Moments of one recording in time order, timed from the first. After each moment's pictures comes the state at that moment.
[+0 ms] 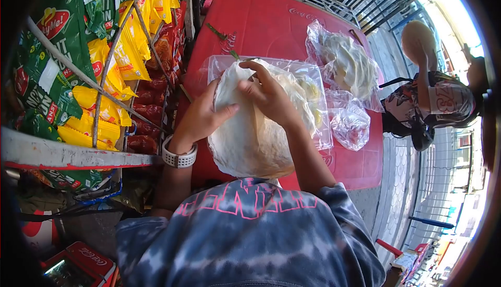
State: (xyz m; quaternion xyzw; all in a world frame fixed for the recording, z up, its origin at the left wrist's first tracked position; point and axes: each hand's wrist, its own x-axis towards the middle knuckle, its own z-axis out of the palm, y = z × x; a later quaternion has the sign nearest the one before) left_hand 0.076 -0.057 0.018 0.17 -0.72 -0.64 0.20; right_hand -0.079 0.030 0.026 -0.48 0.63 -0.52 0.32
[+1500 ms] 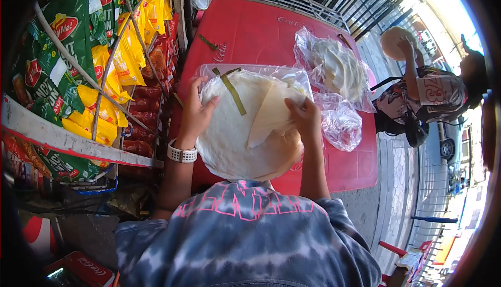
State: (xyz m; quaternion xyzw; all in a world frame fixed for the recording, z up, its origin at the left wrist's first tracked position) left_hand 0.055 -0.064 -0.032 0.23 -0.76 -0.47 0.39; right_hand -0.124 0.111 -0.004 -0.25 0.80 -0.53 0.14
